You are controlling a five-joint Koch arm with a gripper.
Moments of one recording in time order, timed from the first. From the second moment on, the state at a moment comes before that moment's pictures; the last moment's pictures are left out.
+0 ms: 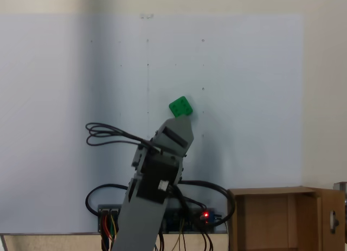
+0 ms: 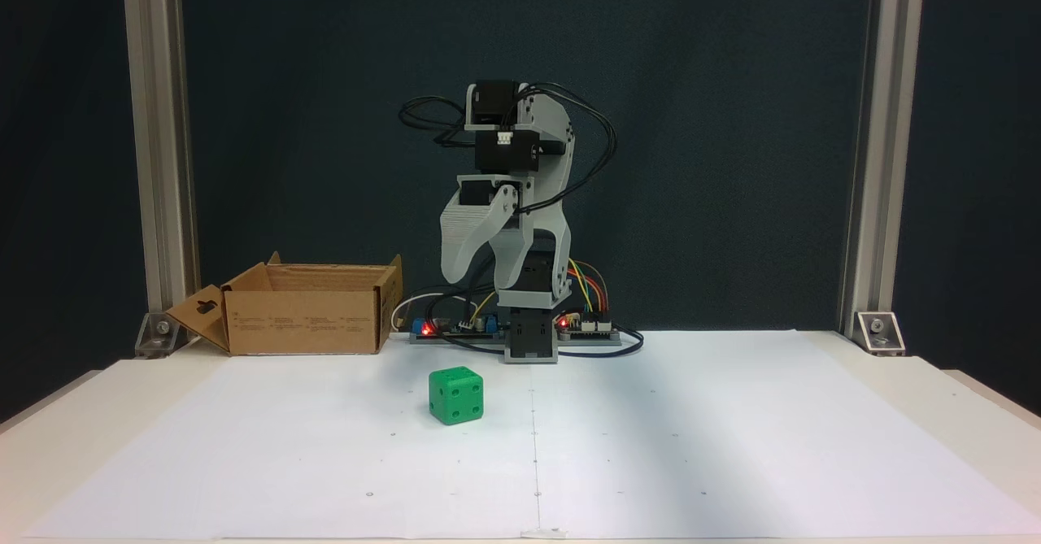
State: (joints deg) arm 18.2 118.6 82.3 92.0 17.2
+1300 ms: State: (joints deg) arm 19.5 99.7 81.2 80.2 28.3
